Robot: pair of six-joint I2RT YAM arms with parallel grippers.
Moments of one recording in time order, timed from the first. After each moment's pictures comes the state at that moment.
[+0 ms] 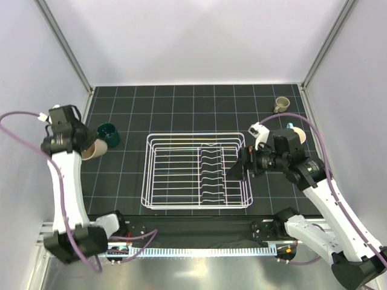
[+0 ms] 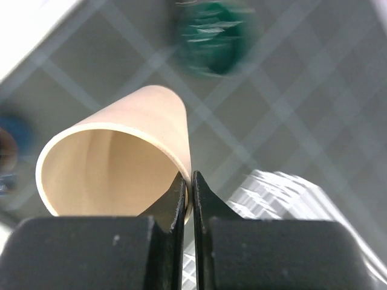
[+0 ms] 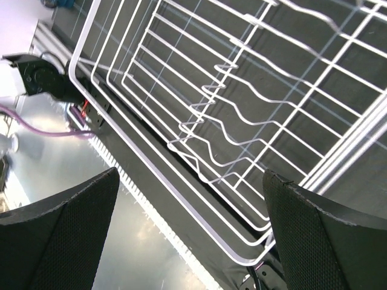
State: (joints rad) left arm 0.29 1.17 1.29 -0.97 -0.10 -0.55; right arm 0.40 0.82 0.94 -0.81 -0.54 0.26
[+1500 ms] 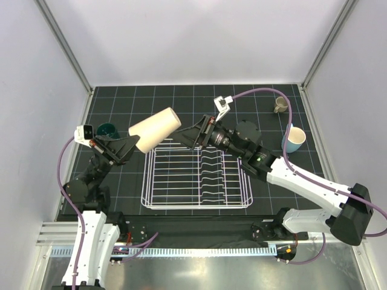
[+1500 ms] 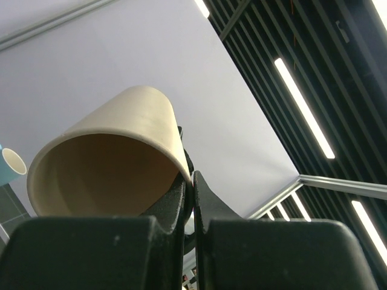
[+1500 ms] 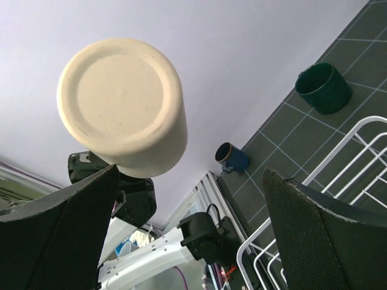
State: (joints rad) left arm 0.02 0.51 0.43 0.82 0.66 -1.85; right arm 0.88 1.20 0.99 0.35 -0.21 0.89
